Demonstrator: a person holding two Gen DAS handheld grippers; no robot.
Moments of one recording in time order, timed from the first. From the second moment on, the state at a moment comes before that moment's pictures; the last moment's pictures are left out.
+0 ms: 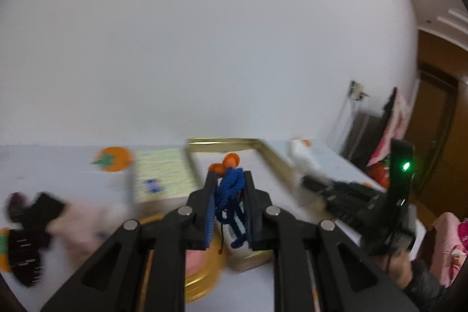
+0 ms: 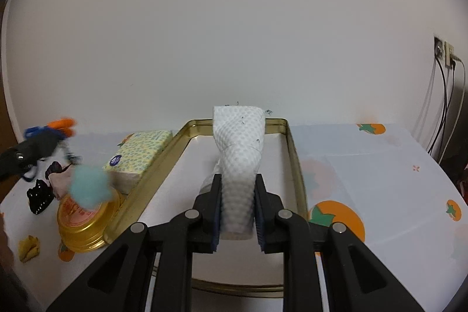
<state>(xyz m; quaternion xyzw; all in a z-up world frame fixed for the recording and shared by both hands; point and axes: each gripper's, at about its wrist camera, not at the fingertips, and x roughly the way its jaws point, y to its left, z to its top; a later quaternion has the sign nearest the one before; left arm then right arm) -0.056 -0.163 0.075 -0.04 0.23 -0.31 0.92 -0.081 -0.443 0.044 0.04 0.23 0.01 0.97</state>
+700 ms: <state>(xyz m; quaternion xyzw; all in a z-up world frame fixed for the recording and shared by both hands) -0.057 -0.056 0.041 0.00 0.28 -0.19 0.94 -0.069 -0.415 0.036 0.06 0.25 0.01 0.97</state>
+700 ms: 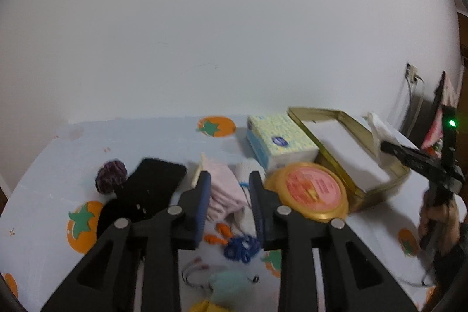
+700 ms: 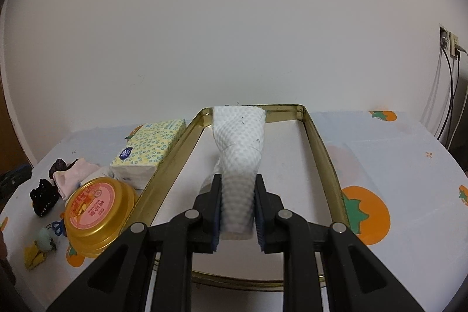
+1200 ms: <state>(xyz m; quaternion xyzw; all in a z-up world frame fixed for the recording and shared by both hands) -0.032 -0.101 -0.030 0.07 0.44 -0.16 0.88 -0.071 -0.418 0.035 0.07 0.25 0.01 0.97</state>
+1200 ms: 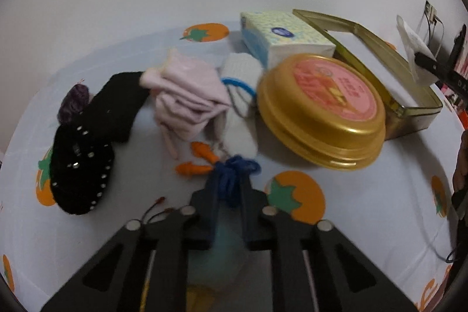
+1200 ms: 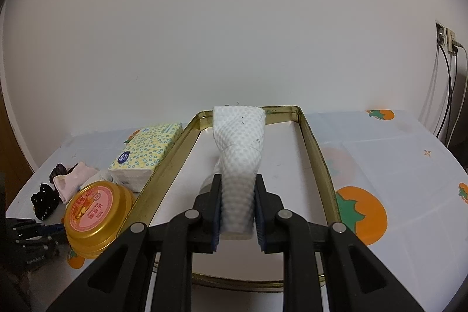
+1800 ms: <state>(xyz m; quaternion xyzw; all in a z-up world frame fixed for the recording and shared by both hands) -0.069 -0.202 0.092 0.00 0.21 -0.34 0.92 -0.063 -0.443 0.040 0.05 0.24 -0.02 0.97</state>
